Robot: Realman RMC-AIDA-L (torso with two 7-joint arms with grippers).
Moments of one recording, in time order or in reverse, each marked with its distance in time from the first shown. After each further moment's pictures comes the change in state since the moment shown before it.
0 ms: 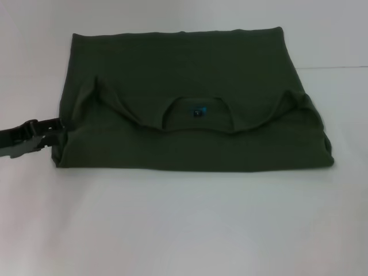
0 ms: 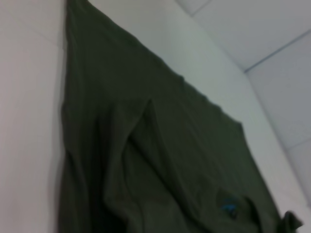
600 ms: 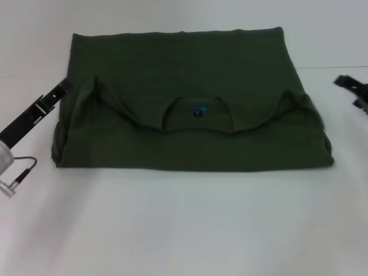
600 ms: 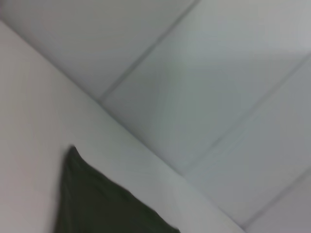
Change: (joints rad) left arm 0.028 -0.125 -0.092 -0.350 -0.667 -0.325 0.737; right arm 0.145 0.161 0.037 0.039 0.168 0.349 -0.261
